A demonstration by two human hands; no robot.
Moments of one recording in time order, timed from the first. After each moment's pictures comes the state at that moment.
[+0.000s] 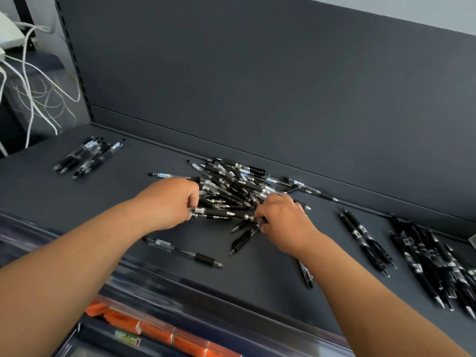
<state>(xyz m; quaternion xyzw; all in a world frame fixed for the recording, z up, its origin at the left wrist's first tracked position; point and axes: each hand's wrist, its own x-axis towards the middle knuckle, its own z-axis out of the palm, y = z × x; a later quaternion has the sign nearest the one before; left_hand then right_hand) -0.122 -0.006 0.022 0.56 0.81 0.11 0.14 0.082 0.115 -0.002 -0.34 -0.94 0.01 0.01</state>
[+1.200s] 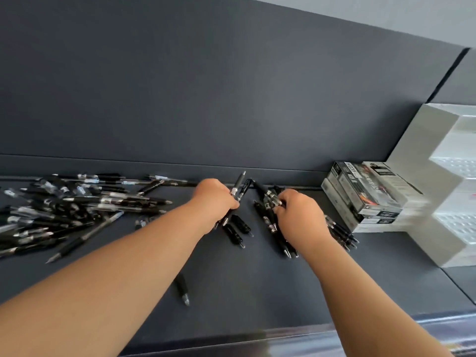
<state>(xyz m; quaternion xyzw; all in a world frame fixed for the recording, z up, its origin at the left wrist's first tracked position) 0.168 0.173 0.026 0.48 0.71 0.34 0.38 0.334 0.178 0.014 -0.67 -0.72 0.09 0.18</state>
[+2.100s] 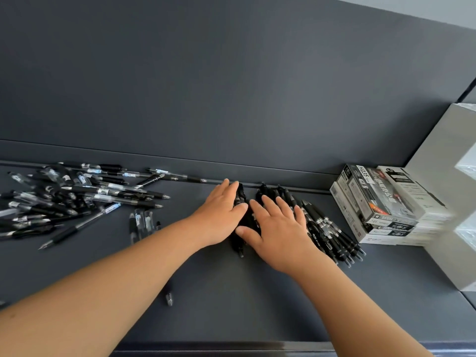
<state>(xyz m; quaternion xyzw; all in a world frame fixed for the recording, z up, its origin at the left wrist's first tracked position) 0.180 0.175 -0.015 0.65 0.67 0.22 0.29 0.332 0.177 -0.012 -0.54 -0.84 0.07 0.00</state>
